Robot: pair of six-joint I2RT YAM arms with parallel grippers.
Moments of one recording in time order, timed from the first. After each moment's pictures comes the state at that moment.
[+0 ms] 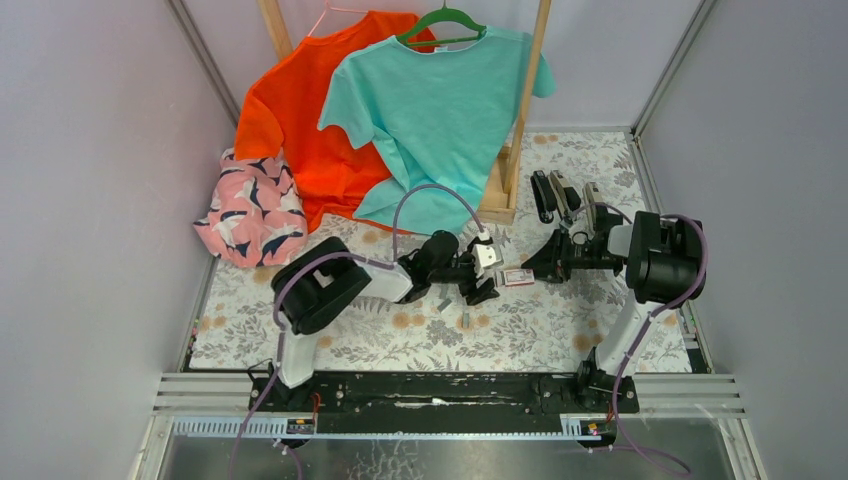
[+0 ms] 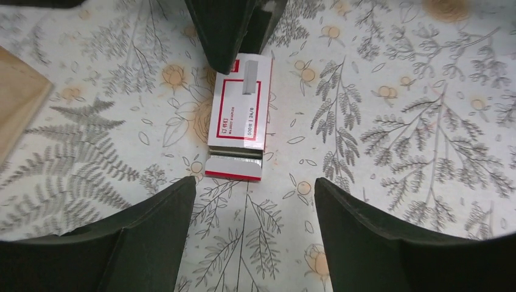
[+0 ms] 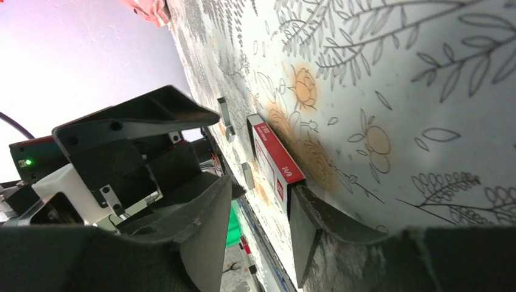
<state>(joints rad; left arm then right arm) -0.86 2.01 0.94 0.66 0.49 0.20 -0.22 1.91 0.82 -0.34 -1.14 0.19</state>
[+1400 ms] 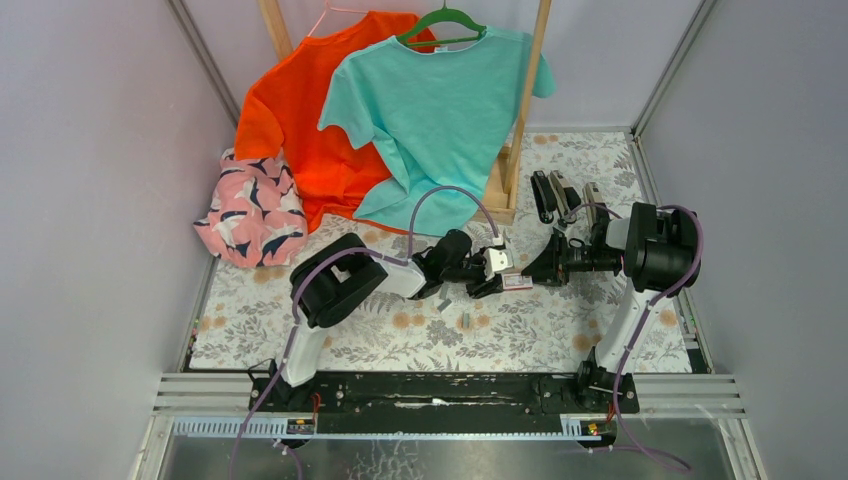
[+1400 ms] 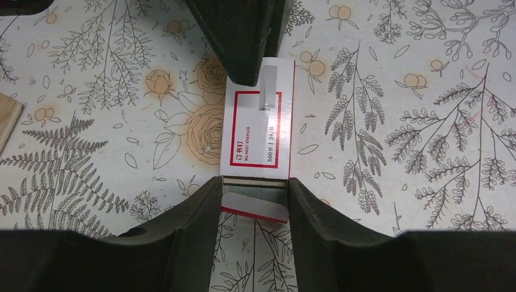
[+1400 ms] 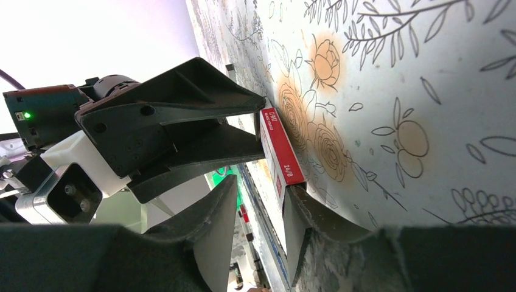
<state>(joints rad) -0.87 2.08 1.03 0.58 0.50 0.30 -0.22 2.03 0.93 -0.67 -1.22 -0.15</state>
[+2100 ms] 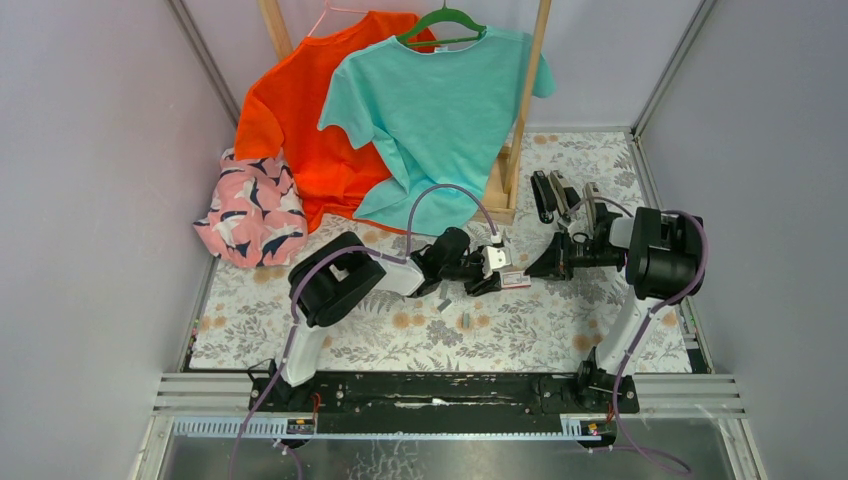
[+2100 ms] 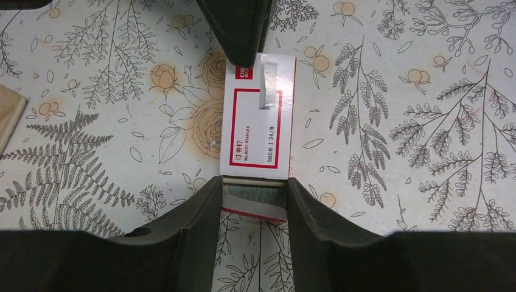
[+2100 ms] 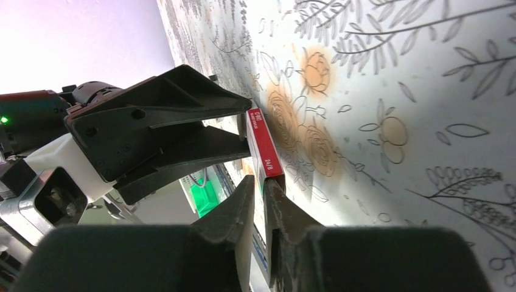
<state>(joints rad) -0.86 2.07 1.03 0.57 0.52 0.31 -0.23 1.94 0.93 -0.62 -1.14 -0.10</state>
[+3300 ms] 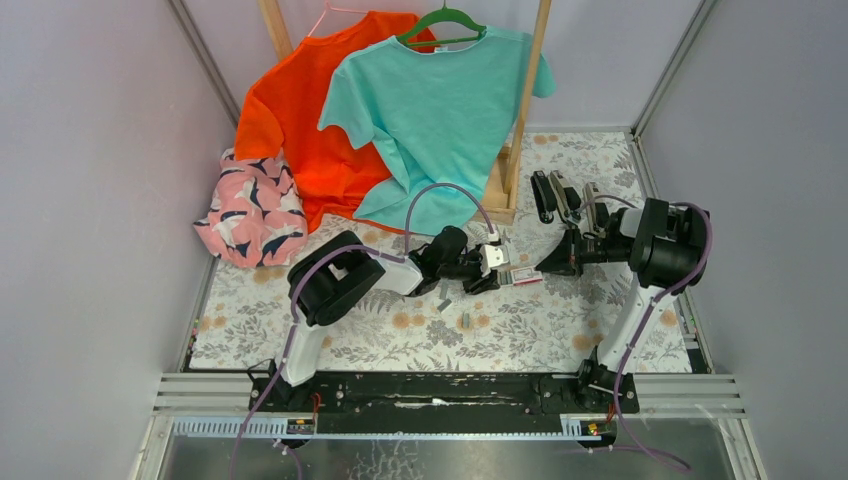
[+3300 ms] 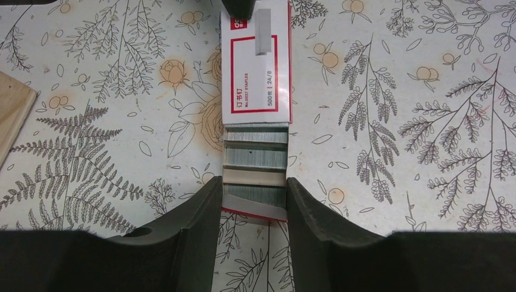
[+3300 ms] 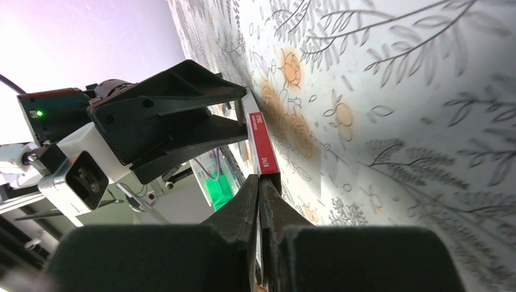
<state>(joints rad) -0.84 2.07 1.02 0.58 0.52 0.31 -0.30 2.04 1.05 -0.84 -1.14 -0.24</state>
